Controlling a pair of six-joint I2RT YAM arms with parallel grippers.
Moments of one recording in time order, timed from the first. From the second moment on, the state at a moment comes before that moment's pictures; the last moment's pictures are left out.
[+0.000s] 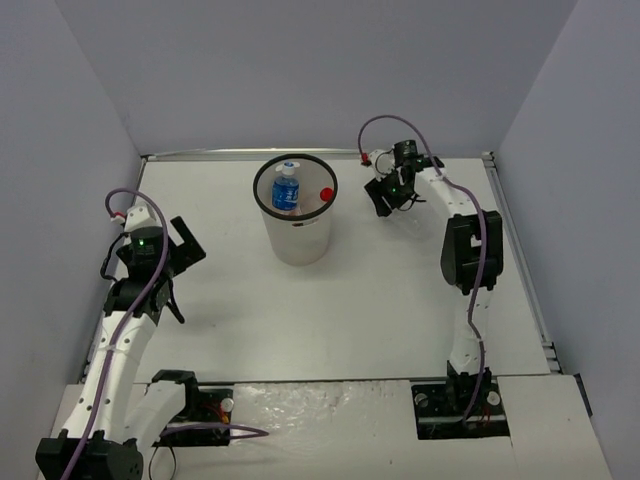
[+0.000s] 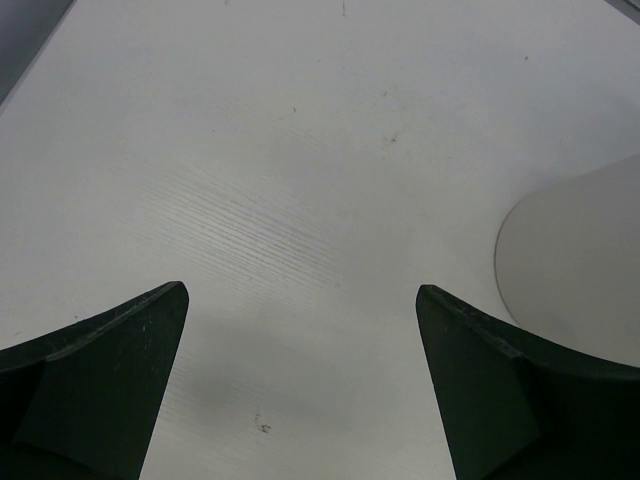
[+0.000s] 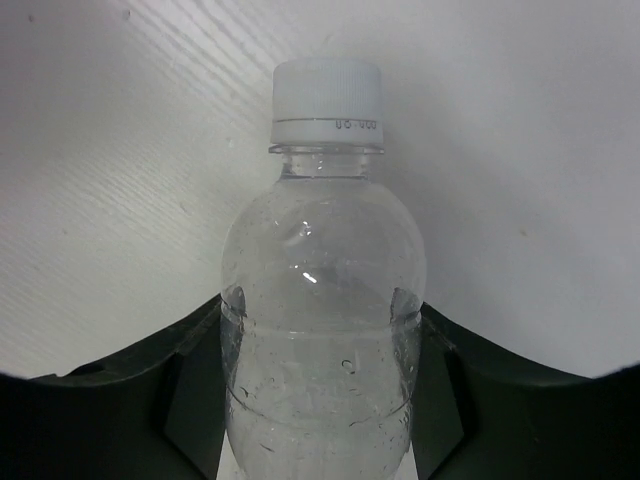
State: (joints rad) left arm -0.04 0.87 0.83 -0.54 -0.26 -0.47; right arm 0.19 2.21 1.85 -0.70 -0.23 -0.52
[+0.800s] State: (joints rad) left arm -0.04 0.80 0.79 -0.54 -0.16 -0.49; right arm 0.59 1.76 1.92 0.15 0.05 0.18
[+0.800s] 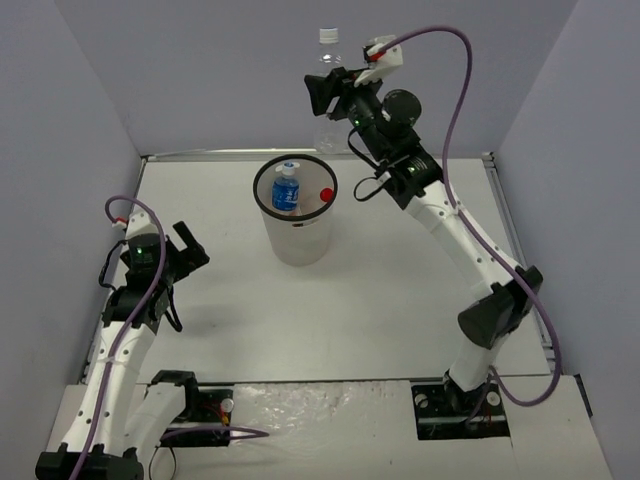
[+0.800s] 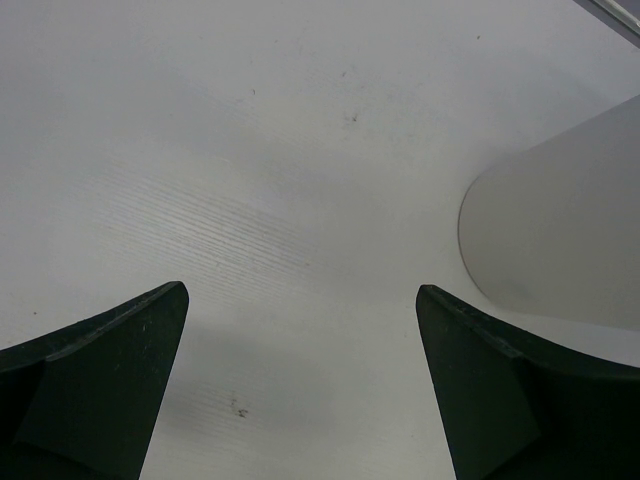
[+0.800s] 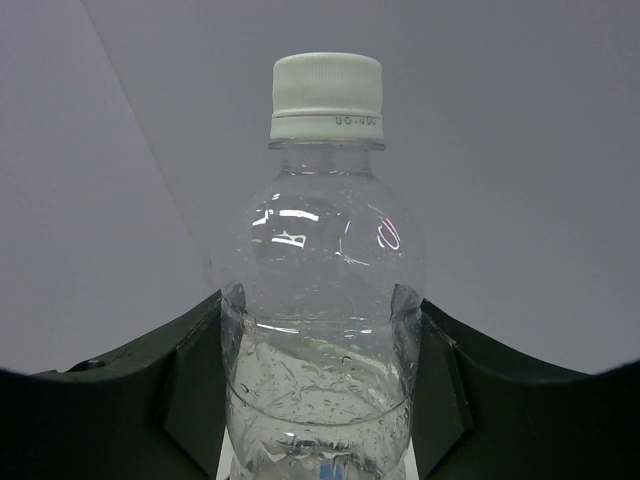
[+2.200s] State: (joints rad) left arm -0.04 0.78 0.76 -0.53 -0.15 -0.49; right arm 0.68 1.79 1.54 0.19 0.14 0.21
